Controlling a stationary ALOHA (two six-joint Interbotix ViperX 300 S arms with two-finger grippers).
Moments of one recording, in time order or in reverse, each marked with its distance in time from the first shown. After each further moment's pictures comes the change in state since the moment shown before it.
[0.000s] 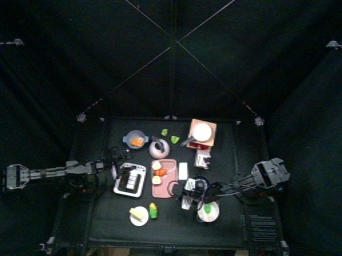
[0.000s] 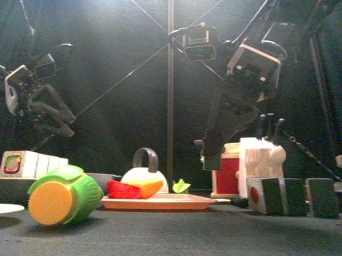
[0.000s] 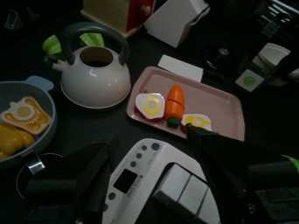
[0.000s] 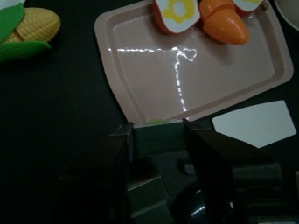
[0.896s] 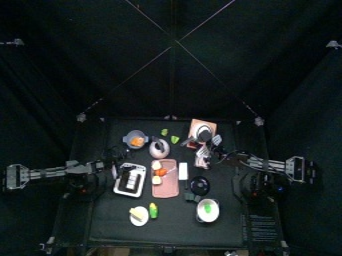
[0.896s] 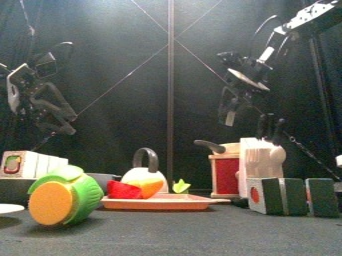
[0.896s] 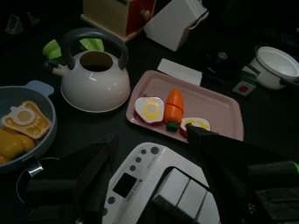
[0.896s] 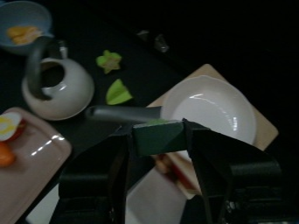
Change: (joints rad) left arm 0.002 0.000 -0.011 0.002 0.000 0.000; right arm -0.626 -0.443 0.133 -0.141 -0.077 0.014
